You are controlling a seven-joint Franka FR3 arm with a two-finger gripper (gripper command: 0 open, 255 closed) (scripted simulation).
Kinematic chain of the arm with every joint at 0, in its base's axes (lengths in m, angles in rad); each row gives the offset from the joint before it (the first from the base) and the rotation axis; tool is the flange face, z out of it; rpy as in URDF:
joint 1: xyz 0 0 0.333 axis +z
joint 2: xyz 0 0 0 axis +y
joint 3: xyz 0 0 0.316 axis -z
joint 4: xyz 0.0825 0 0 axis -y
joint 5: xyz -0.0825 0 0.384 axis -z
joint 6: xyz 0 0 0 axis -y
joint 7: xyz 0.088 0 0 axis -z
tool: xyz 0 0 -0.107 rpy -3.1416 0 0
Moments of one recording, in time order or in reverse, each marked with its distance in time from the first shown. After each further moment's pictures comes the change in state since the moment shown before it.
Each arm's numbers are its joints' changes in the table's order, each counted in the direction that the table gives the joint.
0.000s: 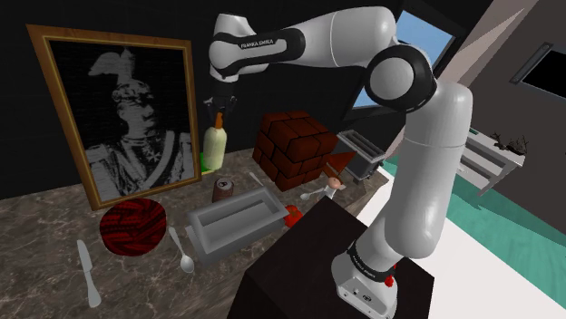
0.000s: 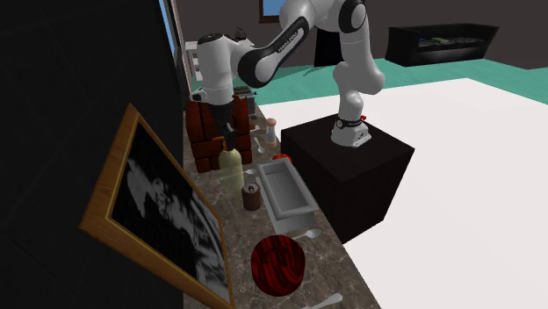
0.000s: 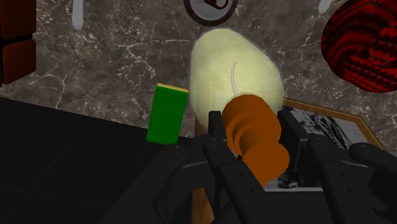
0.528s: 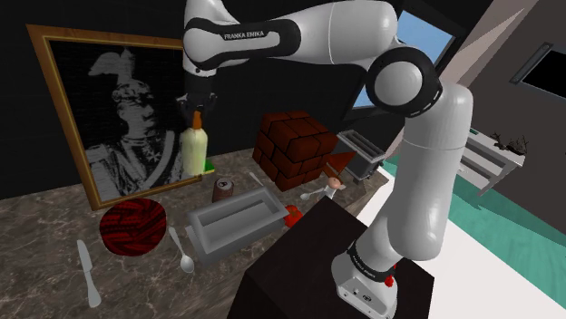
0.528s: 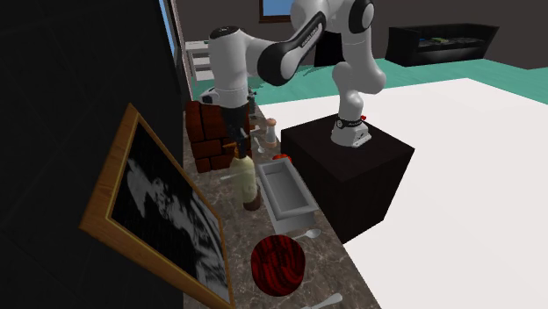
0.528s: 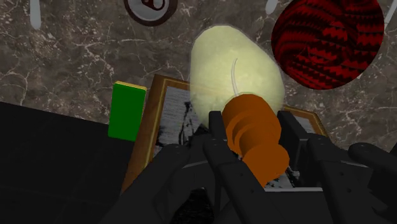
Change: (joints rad) arm 0.108 0.003 -0.043 0.077 0.018 -0.071 0.155
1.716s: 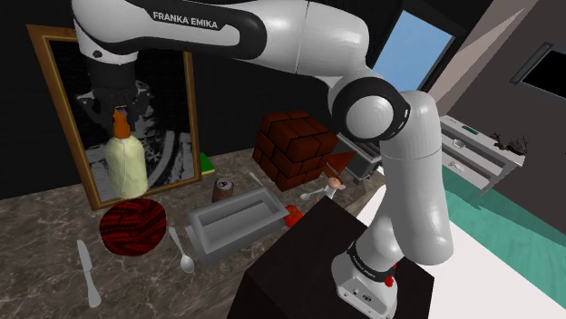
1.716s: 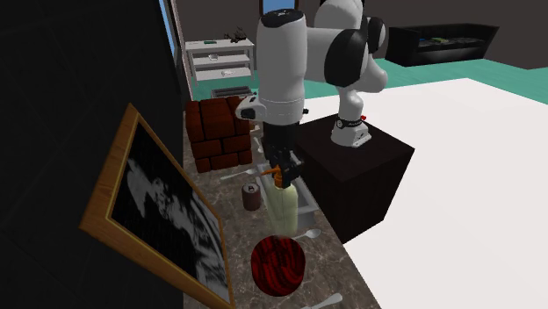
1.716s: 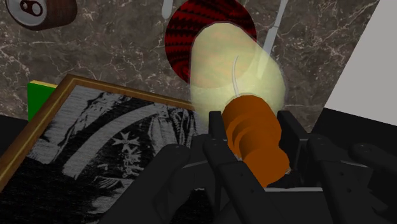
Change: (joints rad) arm 0.265 0.232 -0.075 0.484 0.057 -0.251 0.325
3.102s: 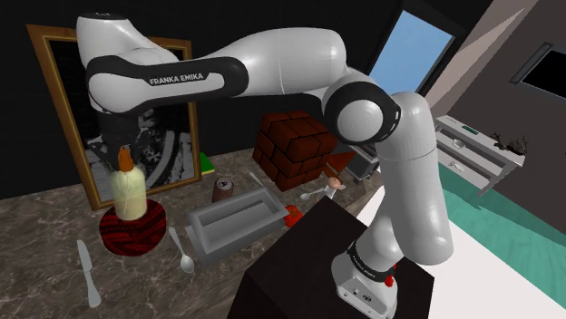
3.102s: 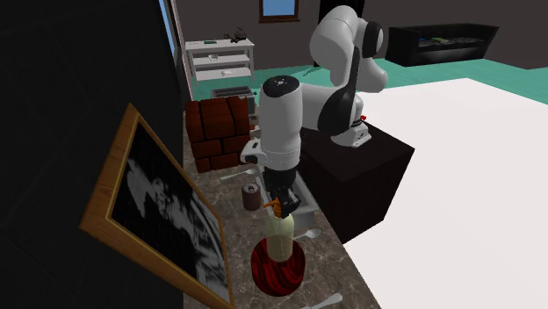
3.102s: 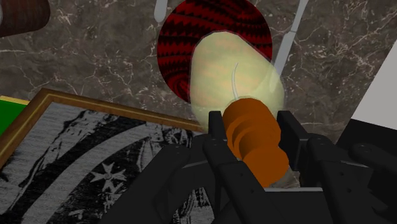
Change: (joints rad) arm -0.005 0.043 0.005 -0.206 0.007 0.248 0.007
